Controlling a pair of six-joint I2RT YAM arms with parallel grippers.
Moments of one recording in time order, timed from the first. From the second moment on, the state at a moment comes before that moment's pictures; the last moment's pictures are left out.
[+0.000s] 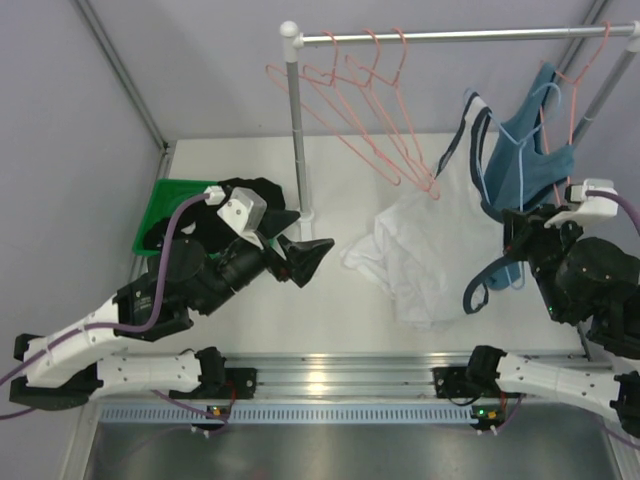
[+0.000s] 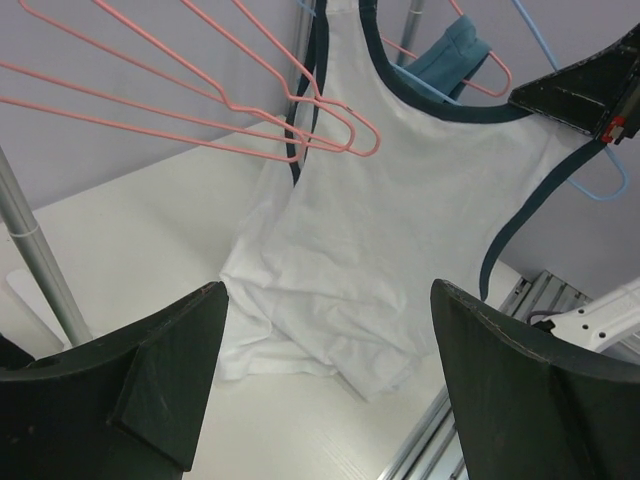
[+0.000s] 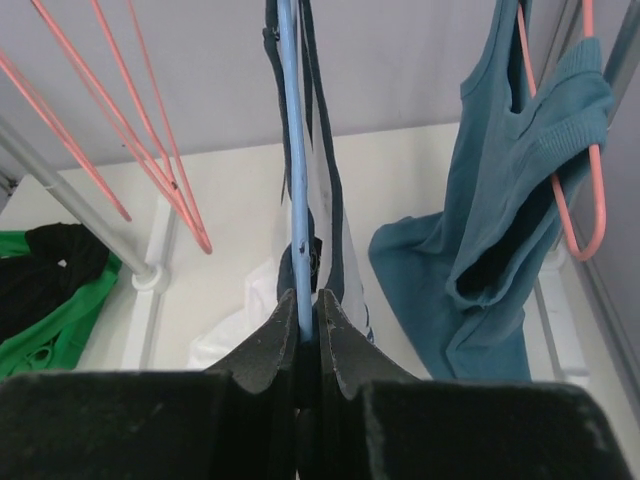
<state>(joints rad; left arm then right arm) -1.27 0.85 1.25 -0.32 -0.43 -0.16 1.08 0.64 1.36 -0.86 1.03 0.30</state>
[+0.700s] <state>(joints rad) -1.27 0.90 1.29 -0.31 -0.40 -0.15 0.46 0.98 1.61 -0.82 0.55 0.14</state>
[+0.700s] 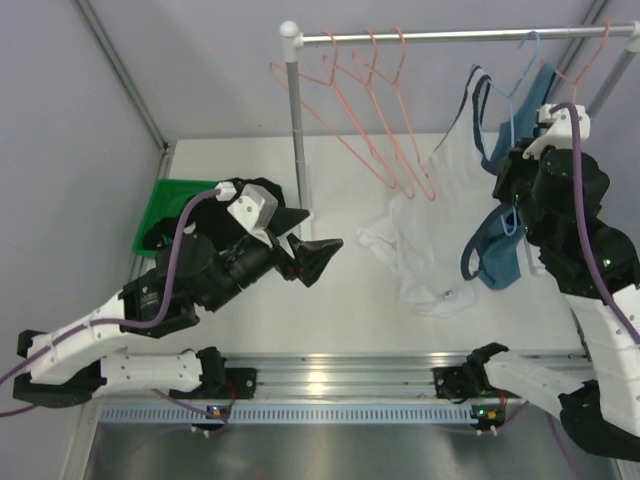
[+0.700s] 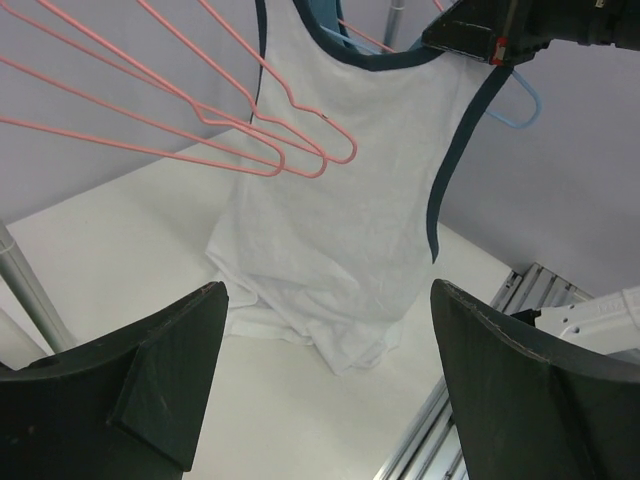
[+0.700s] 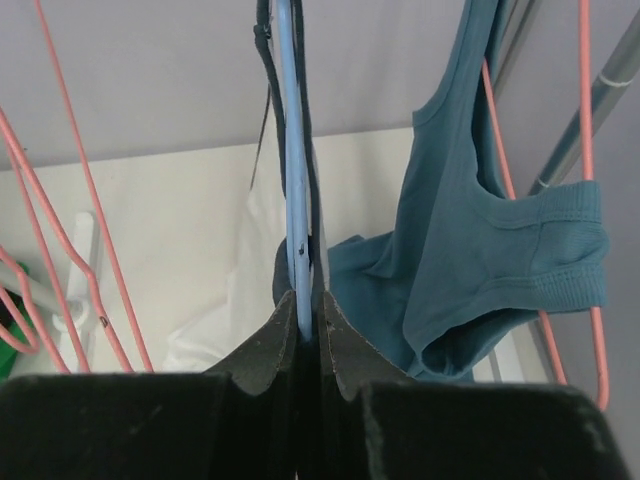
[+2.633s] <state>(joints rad) -1.27 0.91 1.29 -0.32 -0.41 -0.09 -0.21 1.23 1.71 -0.75 -0.22 0.22</state>
